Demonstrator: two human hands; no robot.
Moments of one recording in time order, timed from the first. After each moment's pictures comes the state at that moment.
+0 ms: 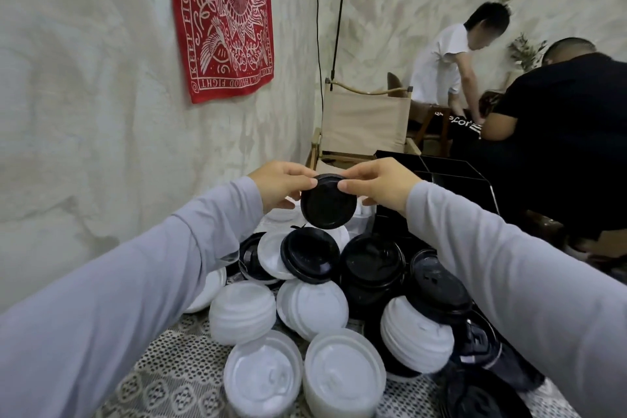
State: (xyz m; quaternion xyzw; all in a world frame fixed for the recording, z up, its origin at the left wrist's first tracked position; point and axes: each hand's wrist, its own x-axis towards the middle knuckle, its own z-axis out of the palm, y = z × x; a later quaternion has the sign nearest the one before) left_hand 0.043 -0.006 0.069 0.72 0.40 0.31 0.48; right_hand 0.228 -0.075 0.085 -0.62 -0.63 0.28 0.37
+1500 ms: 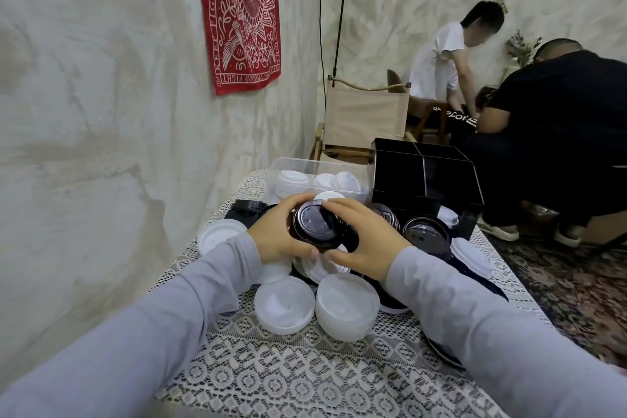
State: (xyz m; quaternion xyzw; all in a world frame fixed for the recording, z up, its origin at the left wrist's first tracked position) left_hand 0.002 -0.096 0.001 0.79 0.30 0.33 0.43; right_hand 0.185 -0.160 0.001 -0.51 -0.80 0.01 0.31
